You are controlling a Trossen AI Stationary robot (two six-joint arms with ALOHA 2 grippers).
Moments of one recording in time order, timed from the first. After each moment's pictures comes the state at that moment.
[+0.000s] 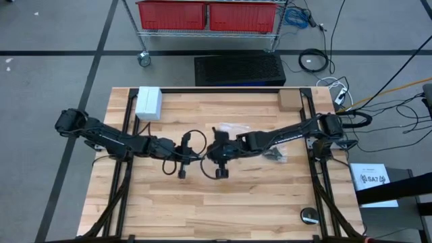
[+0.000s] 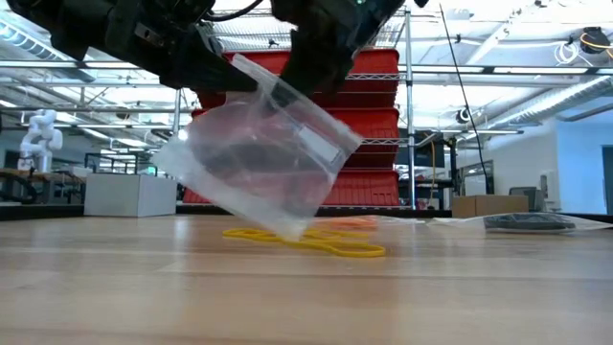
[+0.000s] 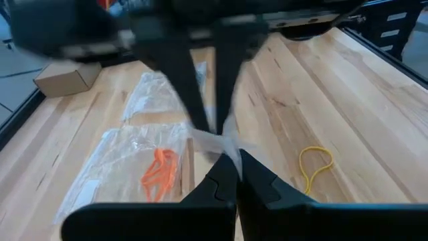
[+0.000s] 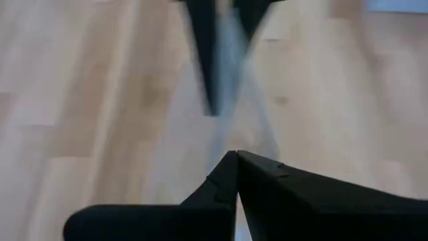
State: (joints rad) left arm -0.18 1.24 0.51 0.40 -0.11 0.14; right arm 0.14 1.85 1.42 -0.39 0.14 0.08
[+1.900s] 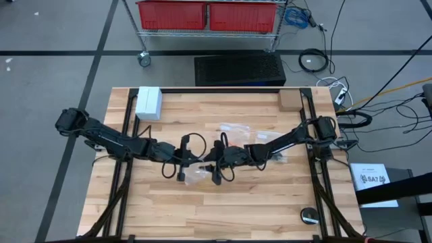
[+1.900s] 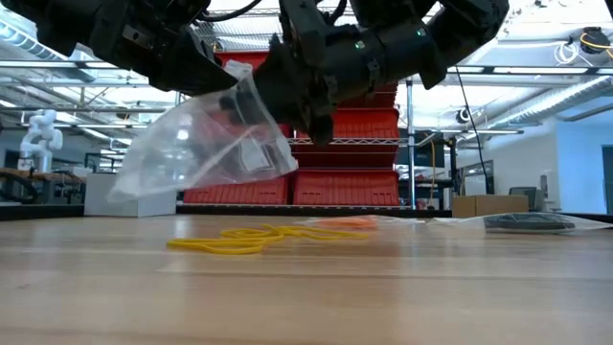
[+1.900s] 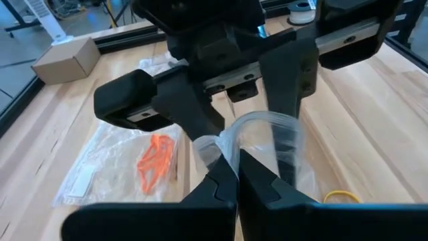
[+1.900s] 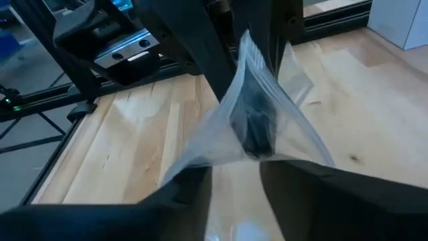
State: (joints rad) left arm -0.23 1.24 0.51 0.35 -0.18 0.11; right arm 0.16 1.94 1.07 0.53 0.10 0.34
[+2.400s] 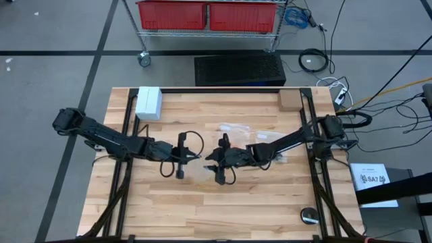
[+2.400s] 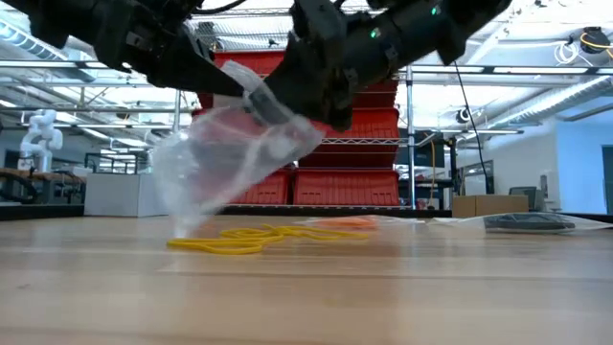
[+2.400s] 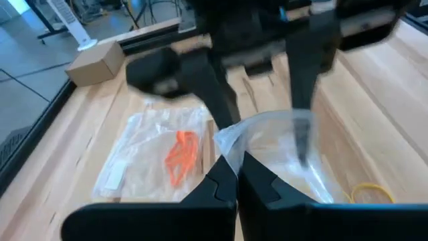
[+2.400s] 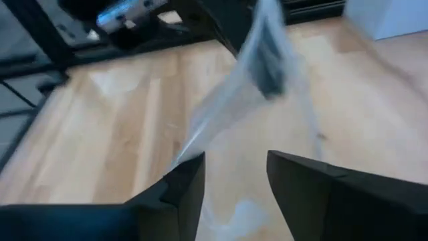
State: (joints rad) left arm -0.23 1.20 0.51 0.30 -0.26 0.16; right arm 0.19 1.87 1.07 0.36 0.17 0.30
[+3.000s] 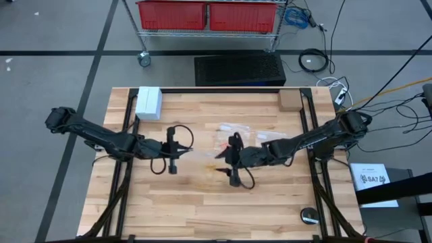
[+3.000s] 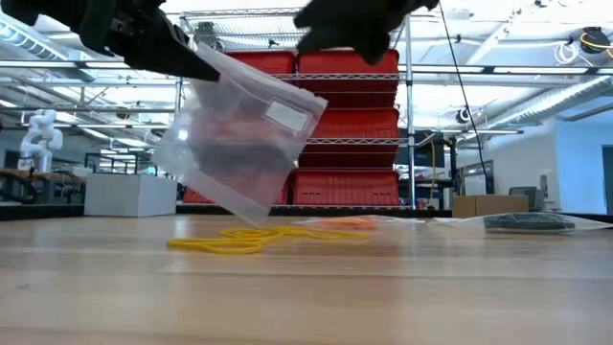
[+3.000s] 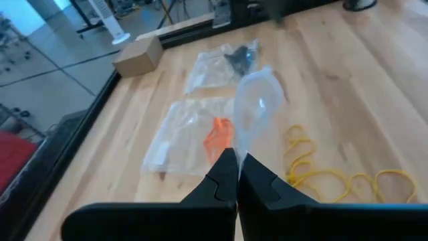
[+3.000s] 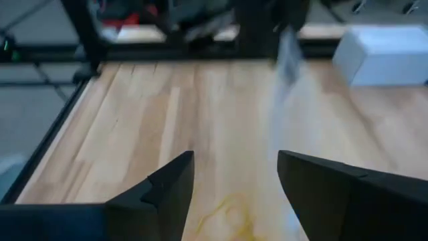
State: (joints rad) left arm -0.27 0.99 0.51 0.07 -0.41 0.15; right arm 0.26 1.59 1.07 0.07 0.24 0.16
